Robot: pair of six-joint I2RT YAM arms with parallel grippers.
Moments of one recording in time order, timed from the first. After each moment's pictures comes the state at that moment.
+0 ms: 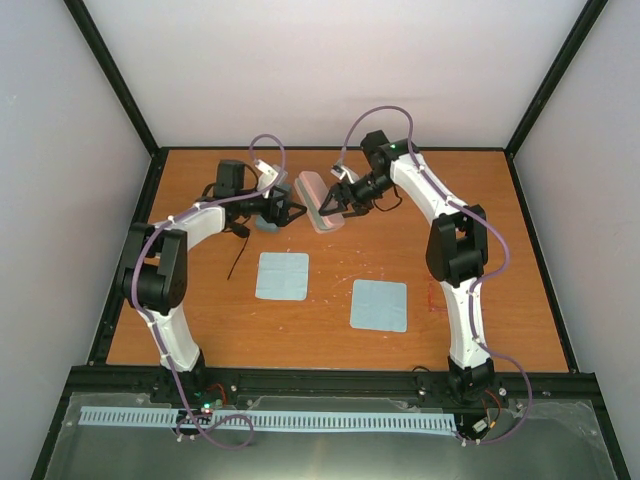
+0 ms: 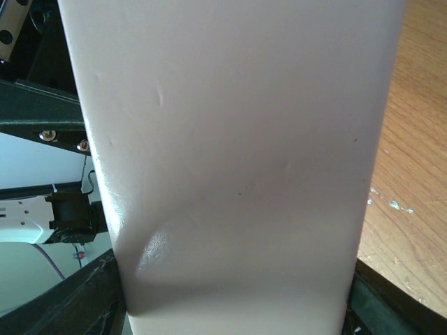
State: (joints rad) left arm -0.21 1.84 1.19 -0.02 0.81 0.16; right arm 0.39 2.25 2.11 -1.22 -0.92 -0.07
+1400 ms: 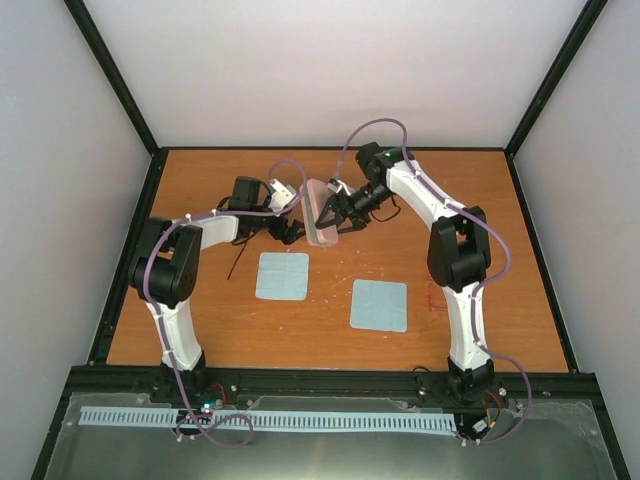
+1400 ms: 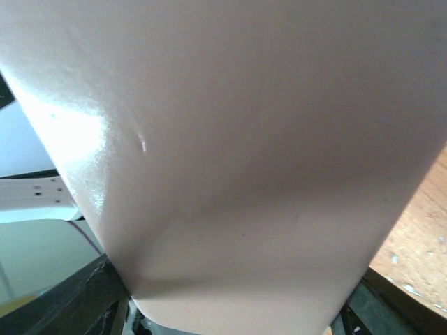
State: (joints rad) left arm -0.27 1.92 1.12 0.03 0.64 0.32; right arm 0.42 2.19 1.98 -1.26 -0.99 -0.02
